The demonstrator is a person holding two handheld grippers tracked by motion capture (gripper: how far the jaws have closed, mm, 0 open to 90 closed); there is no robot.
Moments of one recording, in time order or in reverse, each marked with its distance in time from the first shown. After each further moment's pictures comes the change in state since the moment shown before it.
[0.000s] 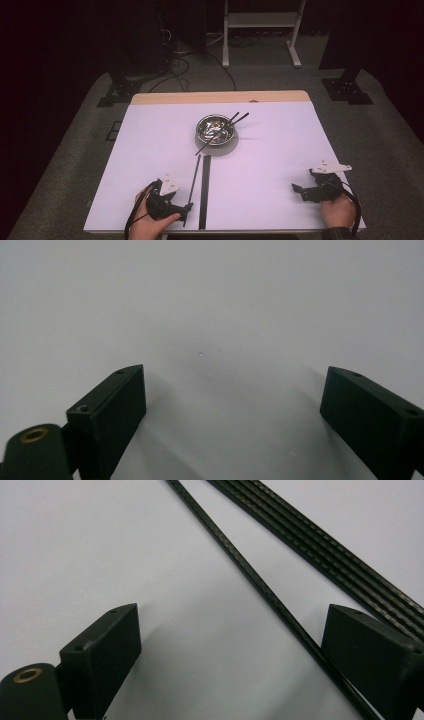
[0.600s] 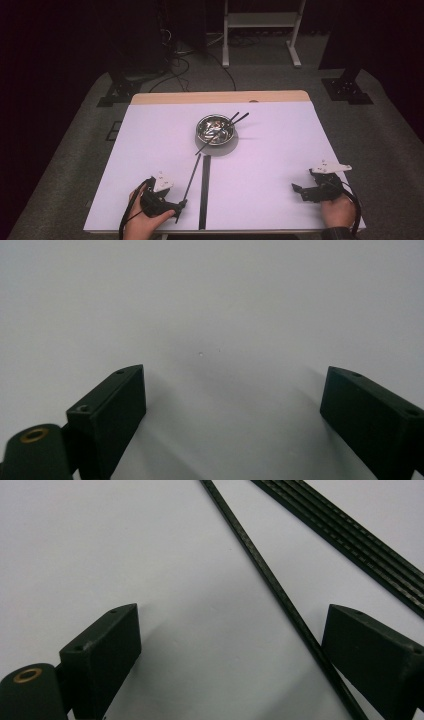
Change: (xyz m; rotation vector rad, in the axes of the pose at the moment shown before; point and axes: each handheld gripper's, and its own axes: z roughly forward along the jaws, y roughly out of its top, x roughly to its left) left arm 0.015 -0.004 -0.004 0.010 0.027 -0.029; right arm 0.000 0.000 0.000 0.000 0.000 0.000
